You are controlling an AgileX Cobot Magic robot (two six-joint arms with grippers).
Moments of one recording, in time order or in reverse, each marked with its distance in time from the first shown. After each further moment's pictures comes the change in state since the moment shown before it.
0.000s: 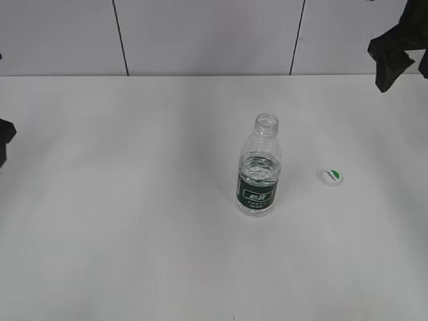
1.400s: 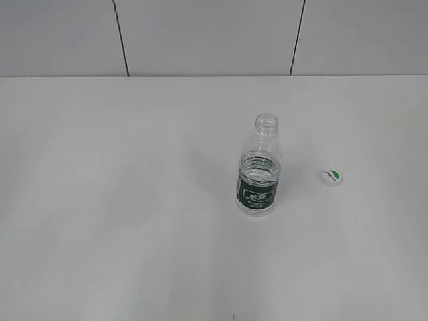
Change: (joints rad) left arm 0.076 -1.011 0.578 -0.264 0.185 0.090; right arm -0.105 -1.102 0.945 0.187 -0.037 -0.017
